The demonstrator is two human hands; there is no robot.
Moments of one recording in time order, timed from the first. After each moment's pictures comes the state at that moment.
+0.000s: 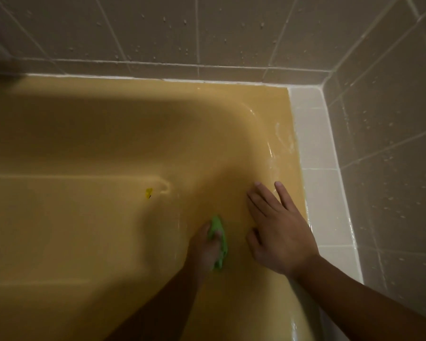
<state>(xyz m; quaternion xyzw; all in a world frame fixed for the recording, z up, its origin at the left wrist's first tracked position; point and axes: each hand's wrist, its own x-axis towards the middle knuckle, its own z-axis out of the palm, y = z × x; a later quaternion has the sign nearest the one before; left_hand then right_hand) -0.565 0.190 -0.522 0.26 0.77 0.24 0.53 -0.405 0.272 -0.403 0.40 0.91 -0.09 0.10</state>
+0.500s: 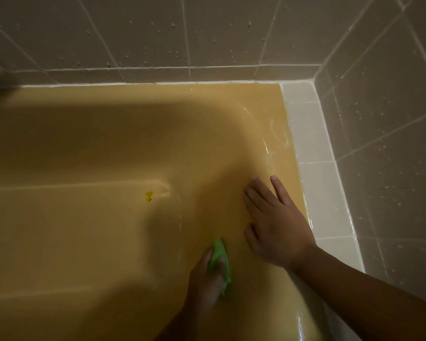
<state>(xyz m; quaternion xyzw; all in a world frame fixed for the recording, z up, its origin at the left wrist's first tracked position) -0.554 0.120 -0.519 0.25 0.75 0.24 0.56 -0.409 0.273 -0.407 0.40 0.91 -0.04 0.12</state>
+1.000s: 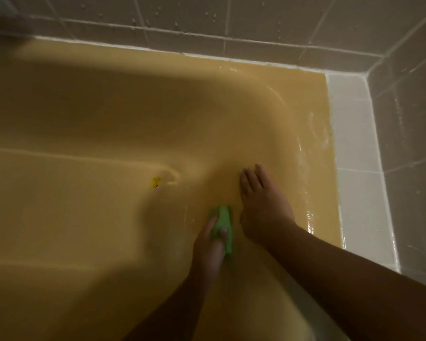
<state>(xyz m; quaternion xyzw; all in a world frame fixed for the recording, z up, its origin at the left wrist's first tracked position) -0.559 0.169 -0.589 0.18 0.74 0.36 0.54 -0.478 0.310 -0.457 0.27 0.87 0.15 0.38</state>
